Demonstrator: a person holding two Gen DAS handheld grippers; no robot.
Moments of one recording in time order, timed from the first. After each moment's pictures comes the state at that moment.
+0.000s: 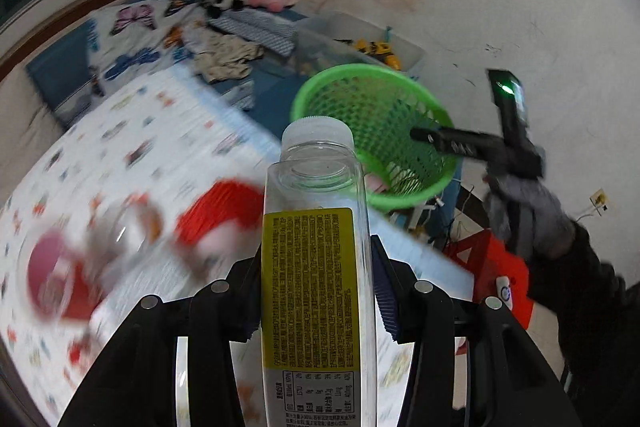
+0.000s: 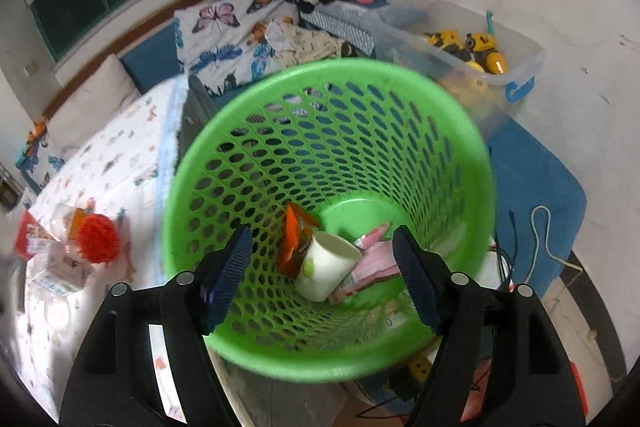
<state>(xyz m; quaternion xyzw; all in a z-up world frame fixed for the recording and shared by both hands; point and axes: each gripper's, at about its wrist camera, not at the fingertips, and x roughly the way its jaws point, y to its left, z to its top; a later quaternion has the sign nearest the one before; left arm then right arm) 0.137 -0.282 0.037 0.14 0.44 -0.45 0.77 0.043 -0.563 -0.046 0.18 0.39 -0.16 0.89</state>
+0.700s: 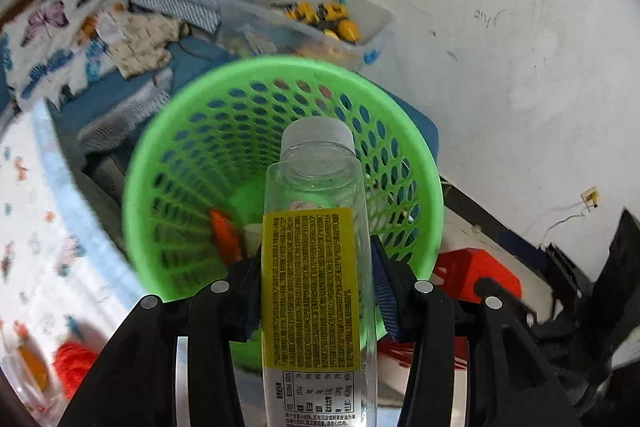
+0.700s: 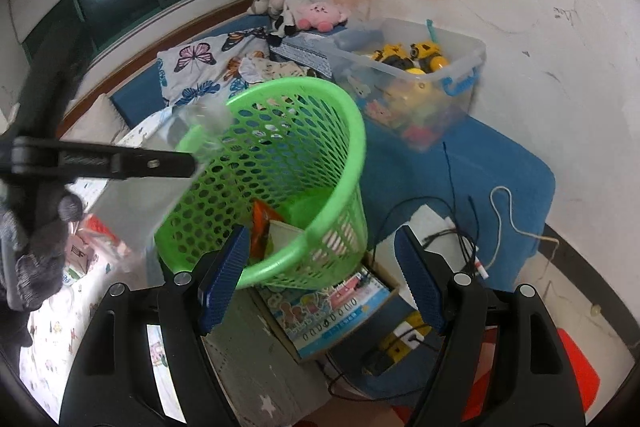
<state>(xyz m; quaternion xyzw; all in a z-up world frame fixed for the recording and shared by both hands) 0.167 -0.514 -0.020 0.17 0.51 -0.49 0.69 -0.051 -0.575 -0.037 0.20 0.34 -0.20 0.89</state>
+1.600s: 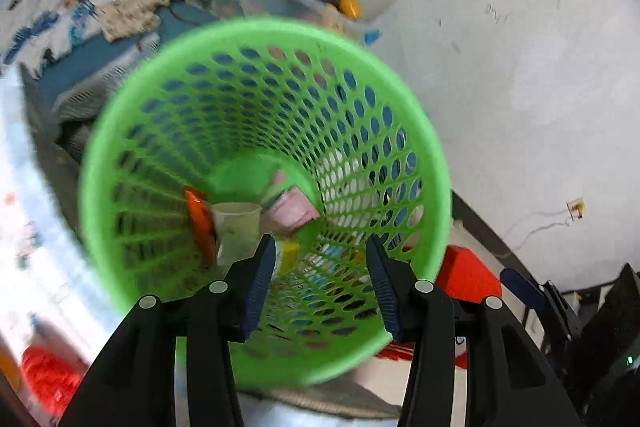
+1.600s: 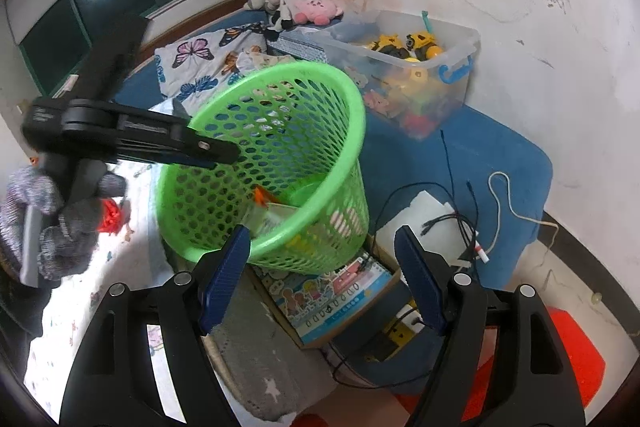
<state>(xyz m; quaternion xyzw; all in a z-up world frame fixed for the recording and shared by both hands) 0.178 -0.517 -0.037 0.14 0.54 -0.48 0.67 -0.065 -0.562 -0.041 0.21 0.34 -0.20 0.89</state>
